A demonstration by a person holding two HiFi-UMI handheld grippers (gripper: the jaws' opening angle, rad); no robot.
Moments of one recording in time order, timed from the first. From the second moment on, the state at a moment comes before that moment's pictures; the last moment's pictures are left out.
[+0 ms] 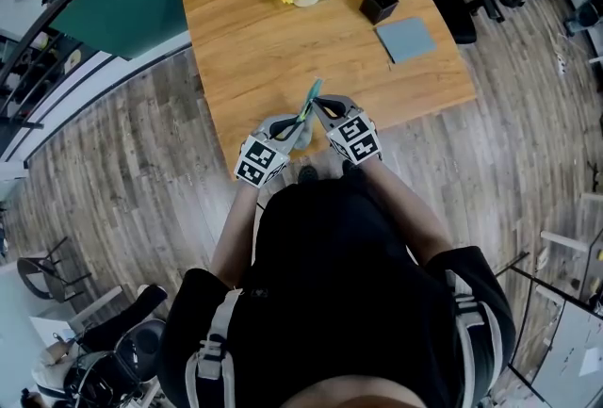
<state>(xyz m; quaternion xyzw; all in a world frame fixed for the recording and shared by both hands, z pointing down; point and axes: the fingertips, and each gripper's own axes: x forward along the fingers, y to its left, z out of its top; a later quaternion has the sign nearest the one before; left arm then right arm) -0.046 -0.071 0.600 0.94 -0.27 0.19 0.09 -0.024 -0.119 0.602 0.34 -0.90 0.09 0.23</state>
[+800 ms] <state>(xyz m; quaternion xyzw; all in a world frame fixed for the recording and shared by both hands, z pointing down) -0.055 -0.065 0.596 0.95 -0.25 0.18 0.08 -0.018 -0.133 0.612 0.37 -0.90 0.10 0.23</state>
